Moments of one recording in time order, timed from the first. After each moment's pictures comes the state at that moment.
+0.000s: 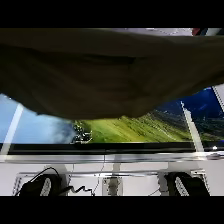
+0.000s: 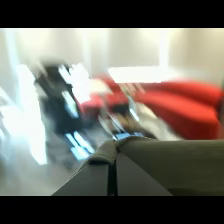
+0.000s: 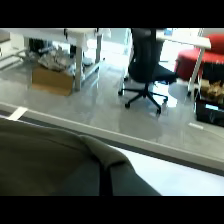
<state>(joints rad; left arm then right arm) 0.25 -0.47 1.29 0.65 -0.66 -0.88 -0.12 -0.56 1.55 -1.14 1.03 1.21</state>
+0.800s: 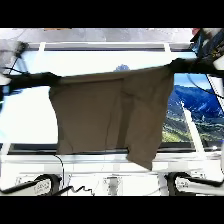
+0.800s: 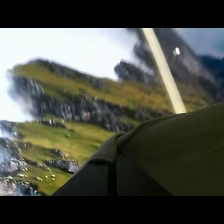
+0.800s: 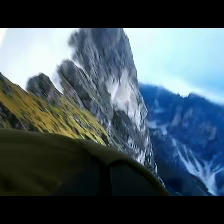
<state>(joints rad) 0.15 -1.39 1.28 0.75 -0.90 -0.90 -0.12 -1.45 1.57 -1.09 0.99 1.25</state>
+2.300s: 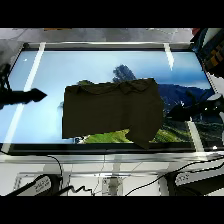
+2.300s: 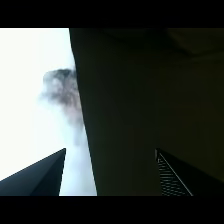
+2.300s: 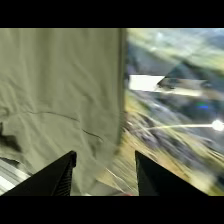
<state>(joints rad) 0.46 -1.22 1.09 0.88 -1.13 -0.93 -0.50 -1.65 1.12 -0.92 1.39 1.06</state>
